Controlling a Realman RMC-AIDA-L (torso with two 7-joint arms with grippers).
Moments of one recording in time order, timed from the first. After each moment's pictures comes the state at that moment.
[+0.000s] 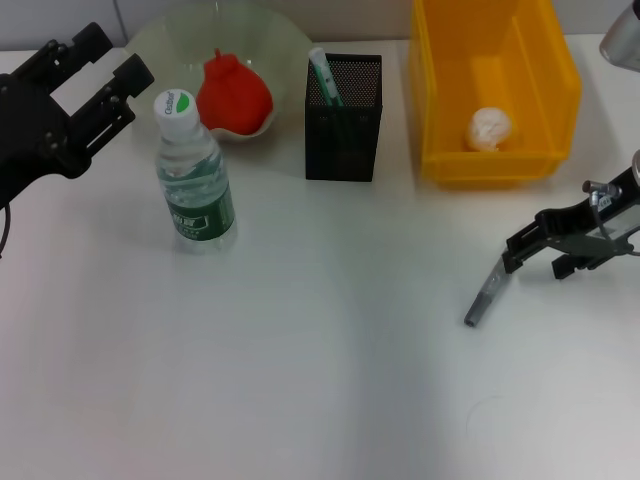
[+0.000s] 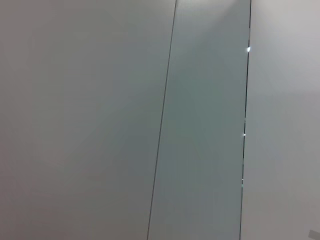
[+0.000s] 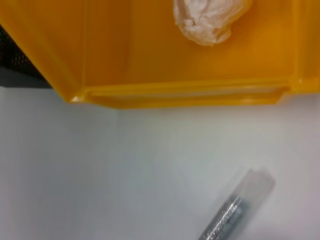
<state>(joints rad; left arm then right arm) -0.14 -2.06 1.20 0.78 0.95 1.48 -1.08 0.76 2.08 -0.94 -0.94 -2.77 -1.56 2.95</state>
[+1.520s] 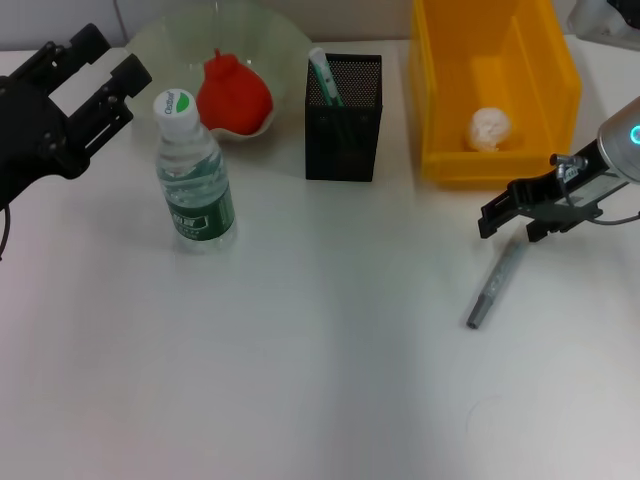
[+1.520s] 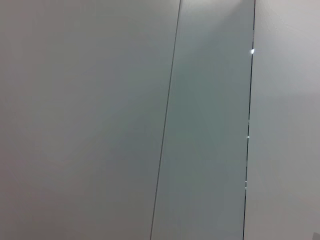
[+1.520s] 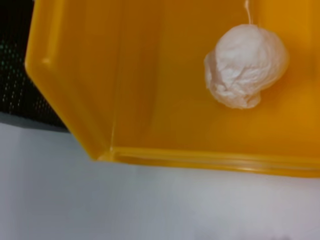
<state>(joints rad) -0.14 -2.06 1.20 0.77 0.95 1.48 -1.08 0.84 2.07 -0.95 -0.81 -2.77 -1.41 2.92</state>
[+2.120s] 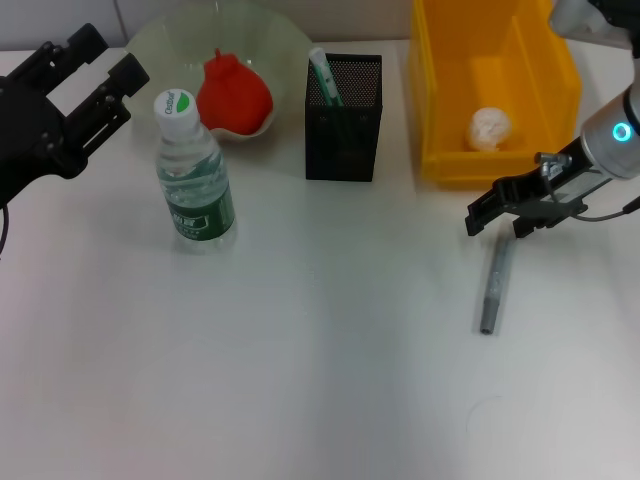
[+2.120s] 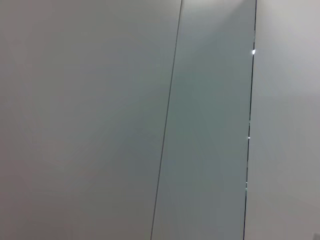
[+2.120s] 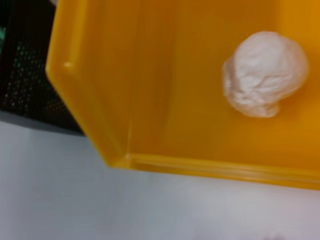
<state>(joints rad) -0.14 -2.06 1.19 0.77 0.95 1.48 -1.08 0.88 2.07 -0.95 -0.76 -2.77 -1.37 2.90</state>
